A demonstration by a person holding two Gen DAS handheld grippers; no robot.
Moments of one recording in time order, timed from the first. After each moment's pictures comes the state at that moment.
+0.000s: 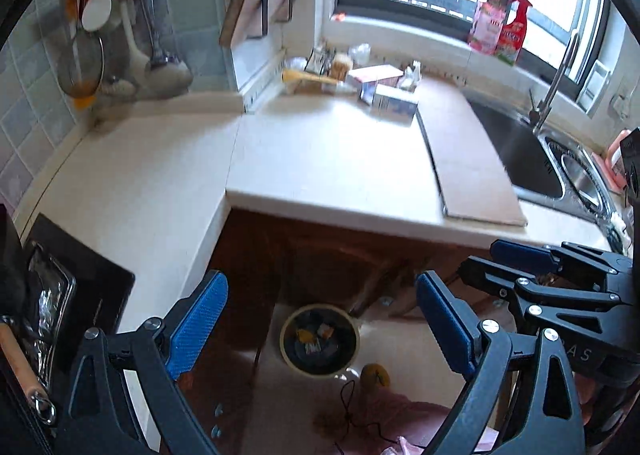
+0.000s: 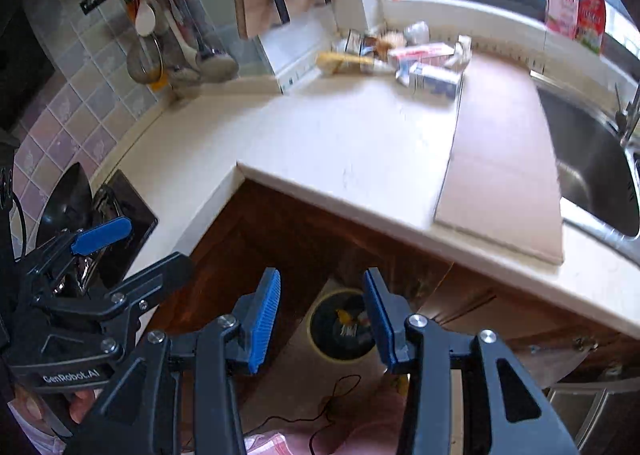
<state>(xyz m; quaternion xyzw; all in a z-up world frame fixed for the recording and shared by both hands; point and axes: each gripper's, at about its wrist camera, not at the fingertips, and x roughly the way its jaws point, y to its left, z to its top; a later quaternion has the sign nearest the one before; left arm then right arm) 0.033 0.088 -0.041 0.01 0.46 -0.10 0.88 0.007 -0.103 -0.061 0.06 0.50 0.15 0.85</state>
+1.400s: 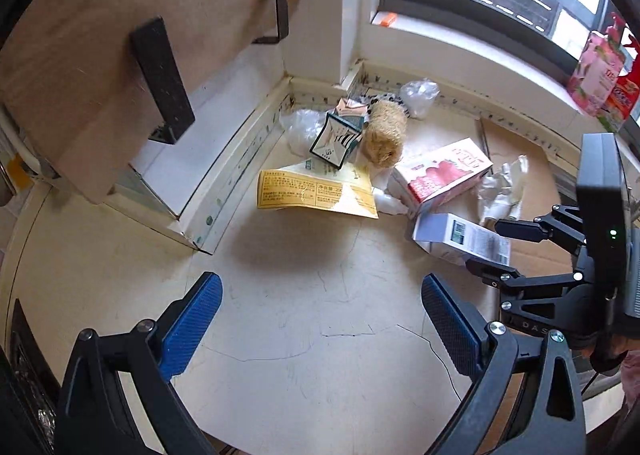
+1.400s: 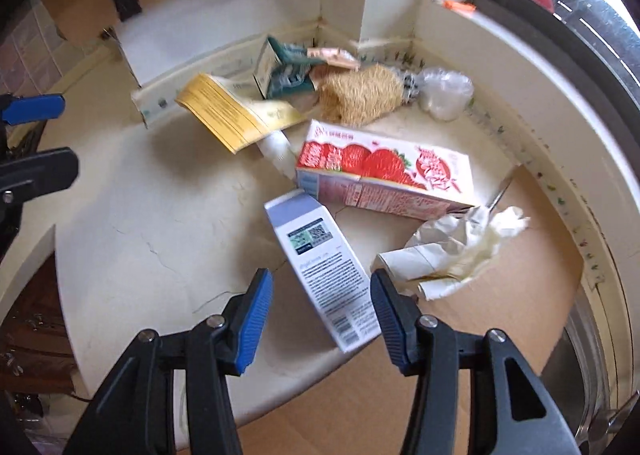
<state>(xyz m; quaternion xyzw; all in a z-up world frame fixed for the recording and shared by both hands) 0.370 0.002 -0.082 0.00 0.52 -0.01 0.86 0.369 -0.177 -0.144 -0.17 0.52 0.25 0.80</state>
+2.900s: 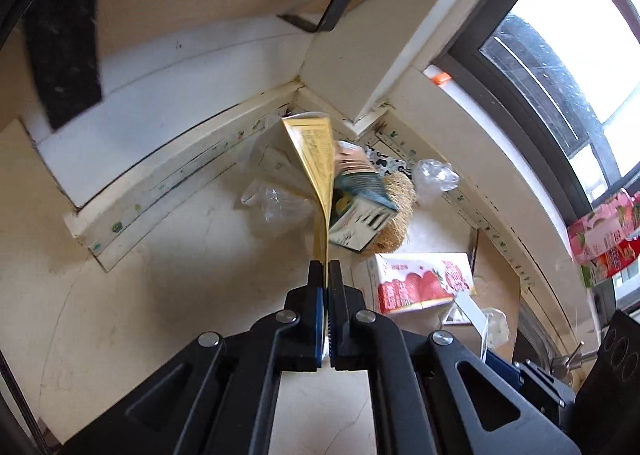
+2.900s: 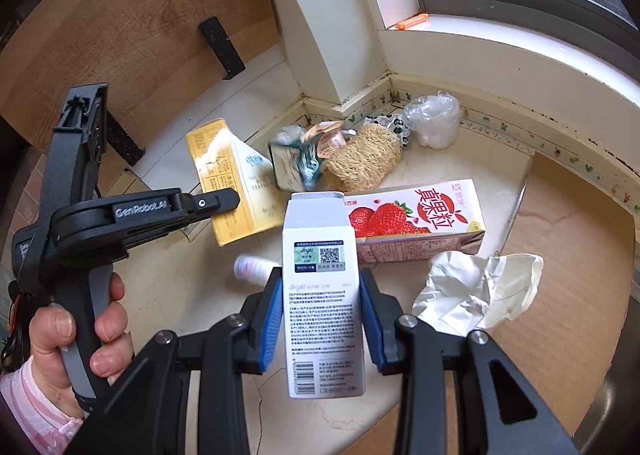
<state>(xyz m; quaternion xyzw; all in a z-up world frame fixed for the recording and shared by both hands) 0.438 0.012 -0.126 -0.23 0.46 0.00 0.85 0.387 -0.211 -0.114 0.05 0.47 0.29 0.83</state>
